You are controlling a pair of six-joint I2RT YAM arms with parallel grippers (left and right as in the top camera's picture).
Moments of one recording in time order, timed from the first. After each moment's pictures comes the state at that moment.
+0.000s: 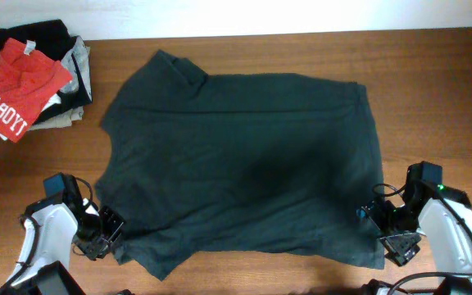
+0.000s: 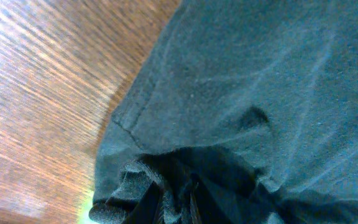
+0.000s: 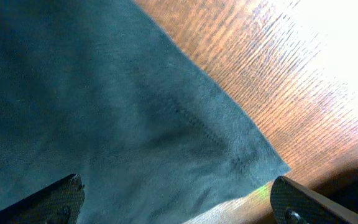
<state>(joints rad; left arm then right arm) 0.44 1.43 0.69 -0.93 0.19 -0.41 -0.38 1.31 0.66 -1.02 -0.12 0.63</state>
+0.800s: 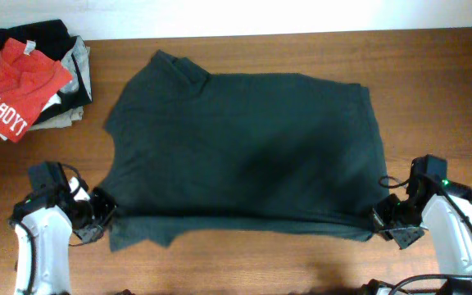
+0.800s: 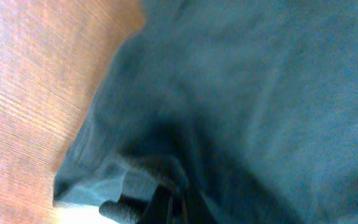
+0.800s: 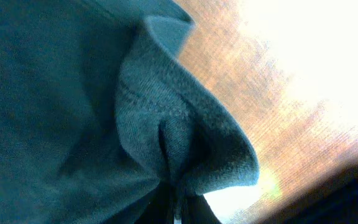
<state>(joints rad) 0.44 1.33 0.78 -0.90 0.28 -0.41 -0.38 1.31 0.74 -1.04 -0.12 0.67</state>
